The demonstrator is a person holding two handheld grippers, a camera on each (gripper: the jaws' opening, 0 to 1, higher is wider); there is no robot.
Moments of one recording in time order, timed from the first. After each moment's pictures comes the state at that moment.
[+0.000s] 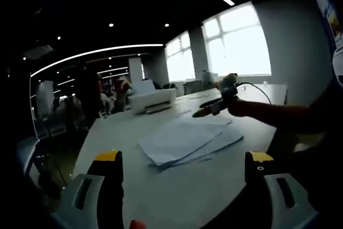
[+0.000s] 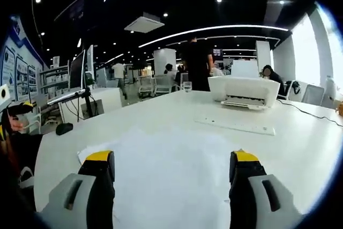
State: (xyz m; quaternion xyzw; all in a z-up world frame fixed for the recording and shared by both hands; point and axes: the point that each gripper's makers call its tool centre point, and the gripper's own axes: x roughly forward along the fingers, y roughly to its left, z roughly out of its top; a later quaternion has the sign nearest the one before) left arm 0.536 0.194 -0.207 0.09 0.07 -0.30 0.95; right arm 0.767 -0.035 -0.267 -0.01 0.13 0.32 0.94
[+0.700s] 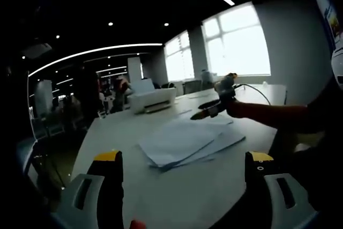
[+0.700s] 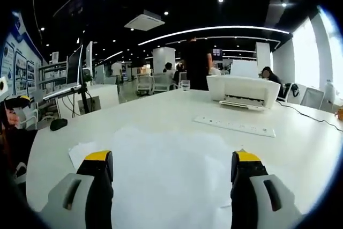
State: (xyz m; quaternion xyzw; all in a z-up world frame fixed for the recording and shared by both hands) left arm 0.547 0.194 -0.208 0.09 0.07 -0.31 0.94; right arm 0.785 -0.035 -0.277 -0.03 0.14 0.31 0.94
